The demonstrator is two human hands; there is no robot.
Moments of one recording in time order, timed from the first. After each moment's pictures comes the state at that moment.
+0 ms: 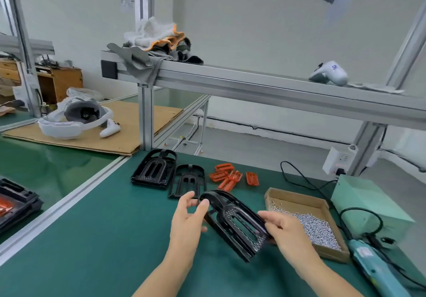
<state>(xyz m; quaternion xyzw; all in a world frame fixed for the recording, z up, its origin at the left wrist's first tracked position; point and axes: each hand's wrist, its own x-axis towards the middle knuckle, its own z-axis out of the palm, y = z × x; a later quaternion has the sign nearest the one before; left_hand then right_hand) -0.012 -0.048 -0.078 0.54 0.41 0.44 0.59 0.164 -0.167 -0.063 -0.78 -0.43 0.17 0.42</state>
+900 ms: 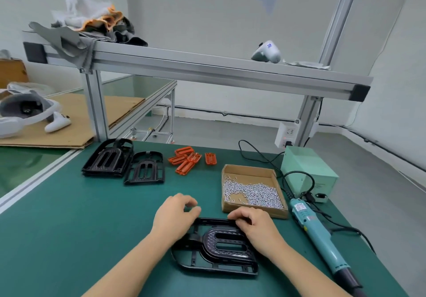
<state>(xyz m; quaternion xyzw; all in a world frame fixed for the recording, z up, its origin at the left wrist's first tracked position) 0.031 -0.080 -0.087 0.85 0.38 0.22 0.30 0.189 -0.228 -0.091 -0.79 -0.48 0.14 0.35</state>
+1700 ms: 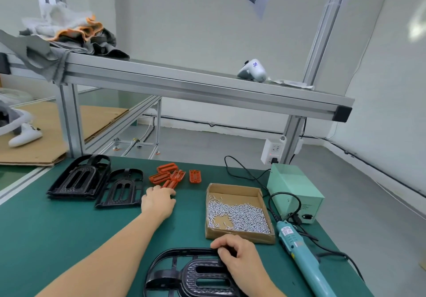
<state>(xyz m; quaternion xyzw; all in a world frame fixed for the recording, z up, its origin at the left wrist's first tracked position) 0.110 0.015 -0.086 0.88 0.45 0.07 0.14 0.184 -0.228 -0.102 -0.77 -0.45 0.15 0.43</state>
